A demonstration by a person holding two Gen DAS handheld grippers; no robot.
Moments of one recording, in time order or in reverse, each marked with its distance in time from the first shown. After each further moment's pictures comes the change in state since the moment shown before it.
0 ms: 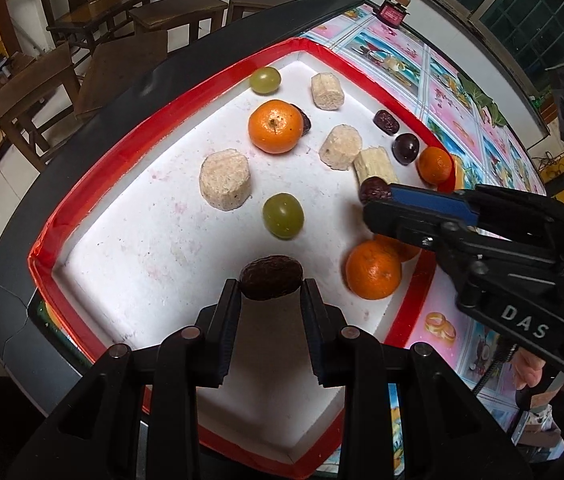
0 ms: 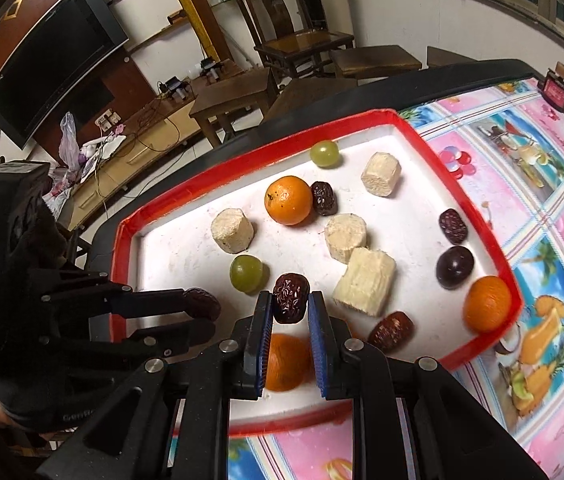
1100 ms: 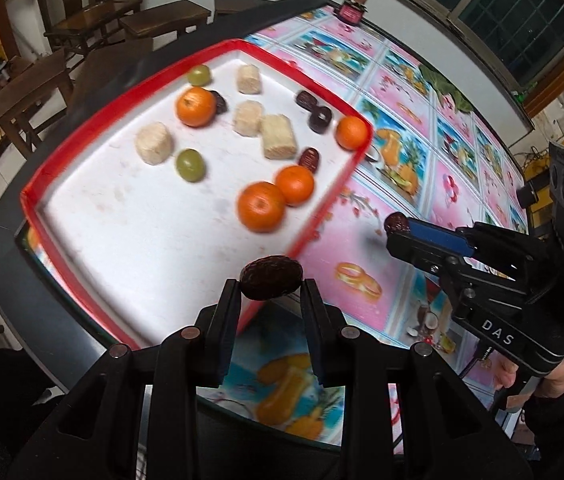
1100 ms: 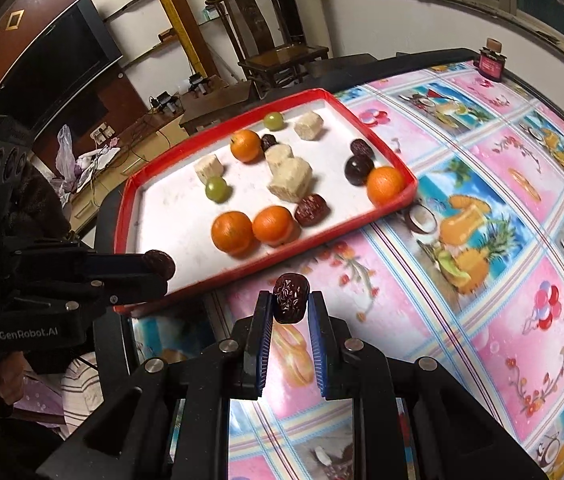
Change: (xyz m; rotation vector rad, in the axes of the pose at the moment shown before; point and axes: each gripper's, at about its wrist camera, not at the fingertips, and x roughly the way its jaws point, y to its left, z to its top) left arm -0.042 -0.061 -0.043 0.006 -0.026 -0.019; right arm -0.081 -0.034 -0.095 0.039 -0.076 -0.033
